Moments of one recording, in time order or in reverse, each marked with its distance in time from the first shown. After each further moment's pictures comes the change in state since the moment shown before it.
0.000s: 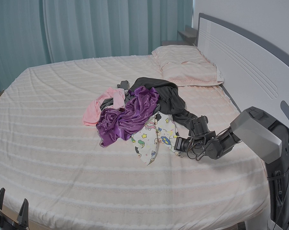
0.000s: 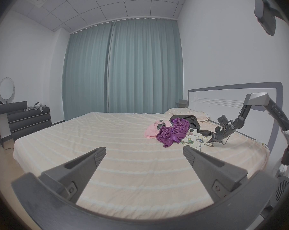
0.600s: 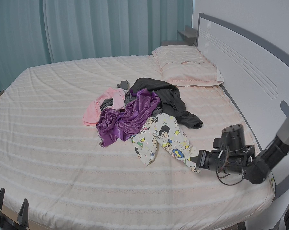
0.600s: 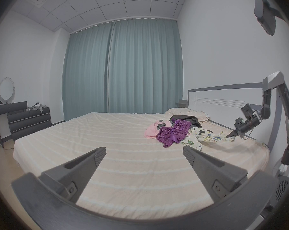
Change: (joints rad) left arm 0.000 0.000 0.000 0.000 0.000 0.002; right arm 0.052 -0.474 0.733 -0.344 0.092 0.059
